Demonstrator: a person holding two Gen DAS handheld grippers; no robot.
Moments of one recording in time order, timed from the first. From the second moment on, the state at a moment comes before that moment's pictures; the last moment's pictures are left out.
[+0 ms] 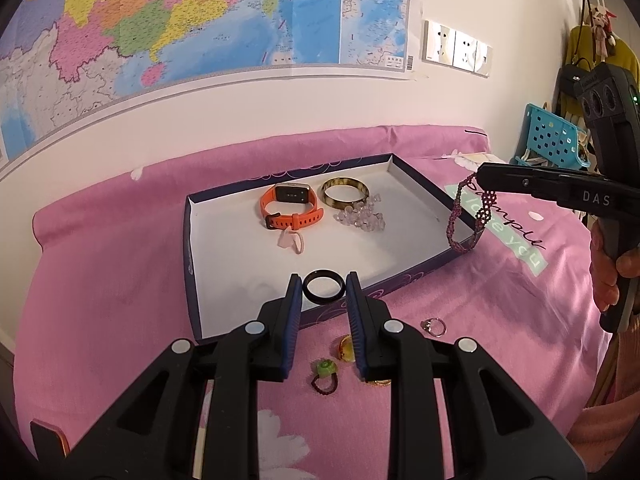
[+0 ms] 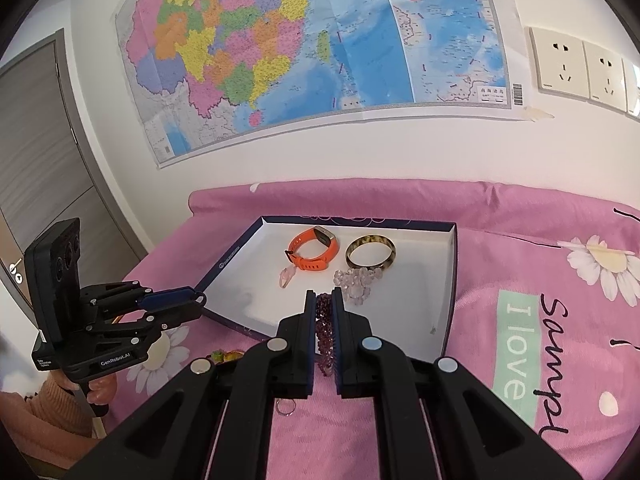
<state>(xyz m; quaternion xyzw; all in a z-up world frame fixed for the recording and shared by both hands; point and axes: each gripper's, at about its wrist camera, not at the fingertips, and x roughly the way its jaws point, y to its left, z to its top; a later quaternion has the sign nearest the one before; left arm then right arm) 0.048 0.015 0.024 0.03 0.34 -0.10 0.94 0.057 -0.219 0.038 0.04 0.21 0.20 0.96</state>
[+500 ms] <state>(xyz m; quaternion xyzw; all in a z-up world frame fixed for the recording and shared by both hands) 0.061 0.014 0.022 0.02 0.34 -0.10 0.93 0.070 -0.212 0.041 0.04 0.21 0.21 0.95</state>
